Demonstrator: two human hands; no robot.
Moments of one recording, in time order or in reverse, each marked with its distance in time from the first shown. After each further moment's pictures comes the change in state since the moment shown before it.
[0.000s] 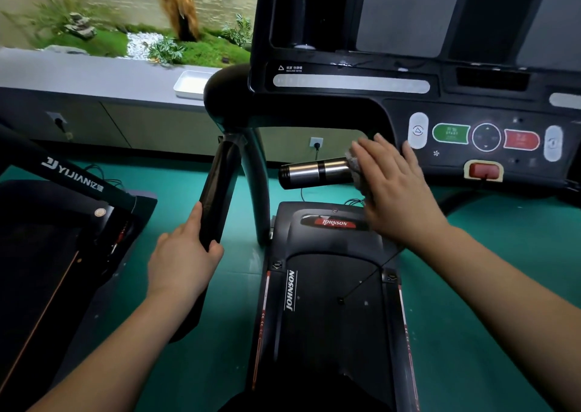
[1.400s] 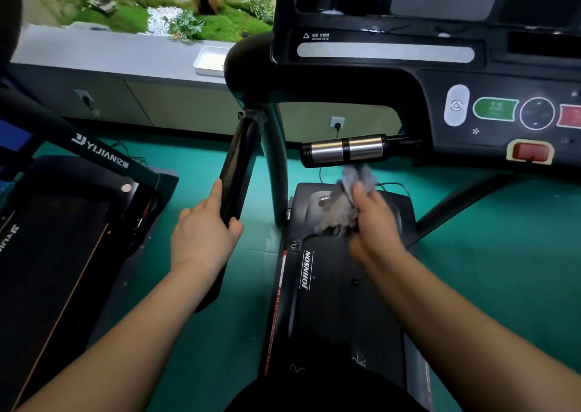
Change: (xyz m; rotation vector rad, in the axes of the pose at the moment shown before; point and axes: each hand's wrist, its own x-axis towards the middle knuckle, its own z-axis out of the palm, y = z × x) left_hand 0.000 0.001 0.002 0.019 0.002 -0.008; right_hand -0.010 -0.101 0.030 1.944 0.051 1.289
